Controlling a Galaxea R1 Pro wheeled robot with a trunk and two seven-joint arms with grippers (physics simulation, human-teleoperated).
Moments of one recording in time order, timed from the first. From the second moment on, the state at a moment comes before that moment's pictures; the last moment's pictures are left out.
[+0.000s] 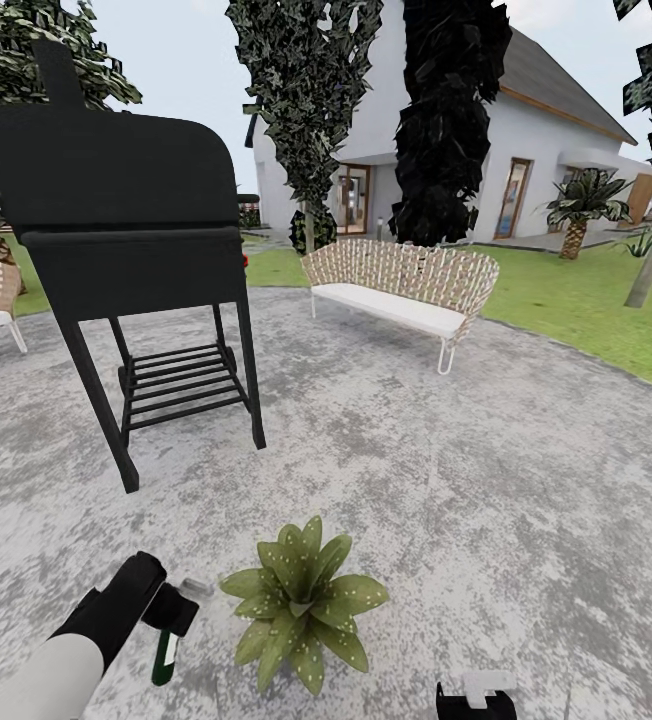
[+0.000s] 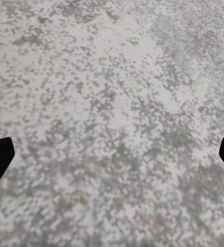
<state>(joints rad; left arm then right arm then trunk) -0.63 0.13 -0.02 -0.56 -0.46 0.77 -0.53 -0.40 0.03 -0.08 -0.11 0.19 -0.36 -0.24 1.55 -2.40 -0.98</state>
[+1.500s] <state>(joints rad) -0.62 0.13 0.04 -0.57 -0.46 0.77 -0.52 -0.40 0.03 -0.08 -0.11 0.19 -0.36 -0.24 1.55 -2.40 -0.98</state>
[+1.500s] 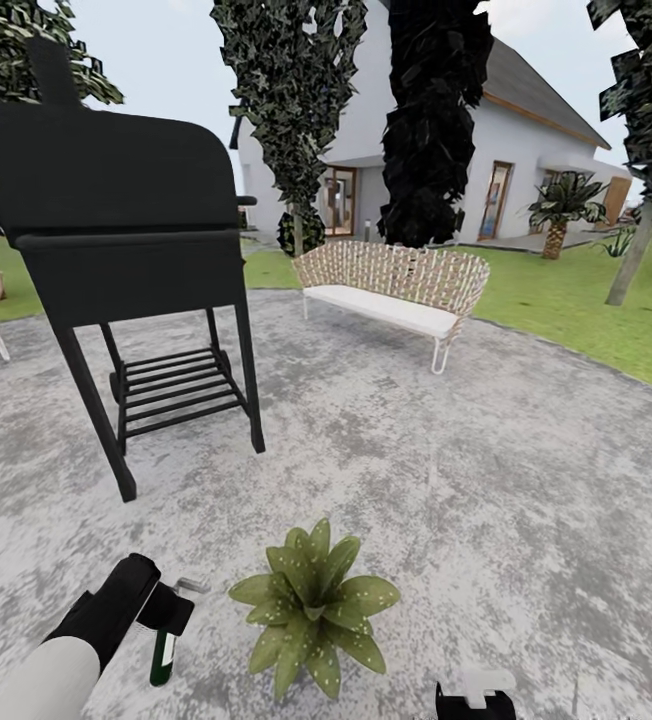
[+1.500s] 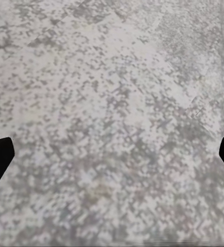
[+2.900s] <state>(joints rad) -0.62 0.13 -0.06 -0.55 -0.47 0.77 -0.68 -0.40 0.03 -0.08 -0.11 0.19 -0.37 -0.24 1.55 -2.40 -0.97</state>
